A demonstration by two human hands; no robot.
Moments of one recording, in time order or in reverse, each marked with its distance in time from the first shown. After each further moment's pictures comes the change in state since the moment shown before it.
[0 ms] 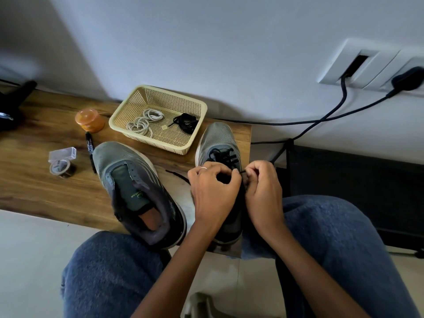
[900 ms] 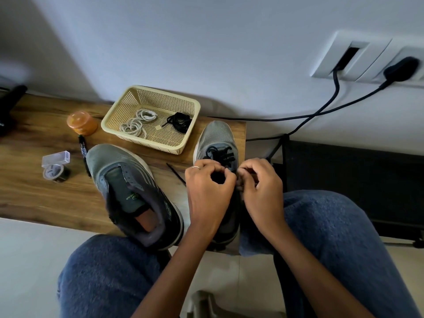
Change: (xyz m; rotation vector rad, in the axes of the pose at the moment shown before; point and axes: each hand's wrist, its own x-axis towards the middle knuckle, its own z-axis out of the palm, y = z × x) left_hand -0.002 0.000 0.001 -0.046 0.078 0.084; right_hand 0.000 0.003 -0.006 0.061 0.025 -0.083
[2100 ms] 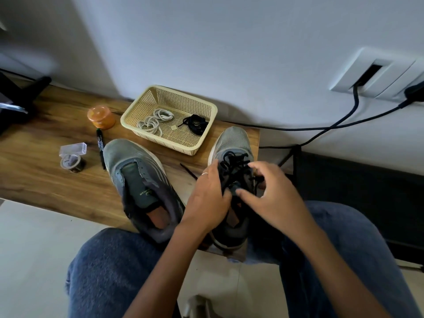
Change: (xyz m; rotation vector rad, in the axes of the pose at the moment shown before) left_hand 0.006 -0.017 -0.032 0.218 -0.451 -0.025; right_hand 0.014 -0.026 -0.025 -0.264 -0.479 0.136
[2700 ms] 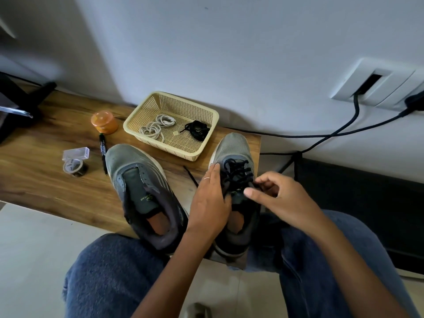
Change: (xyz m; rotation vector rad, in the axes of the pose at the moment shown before) left_hand 0.003 -0.006 0.015 0.046 0.146 0.044; right_hand 0.012 0.016 -0.019 0.190 -0.152 0.065
